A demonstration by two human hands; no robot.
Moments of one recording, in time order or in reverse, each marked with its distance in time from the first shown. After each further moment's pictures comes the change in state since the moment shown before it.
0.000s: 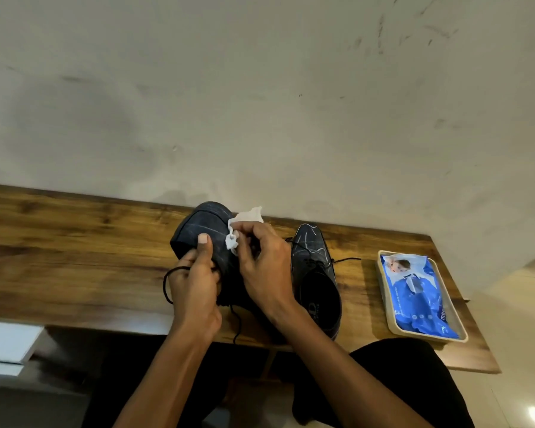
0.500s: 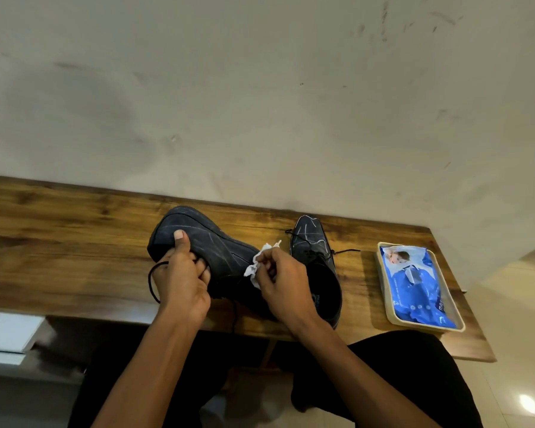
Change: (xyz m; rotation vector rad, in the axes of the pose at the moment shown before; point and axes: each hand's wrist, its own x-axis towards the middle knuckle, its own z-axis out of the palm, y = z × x) left_hand 0.035 -0.008 -0.021 -0.146 0.153 -0.160; right_hand -0.038 0.051 -0.025 -0.231 -0.262 0.232
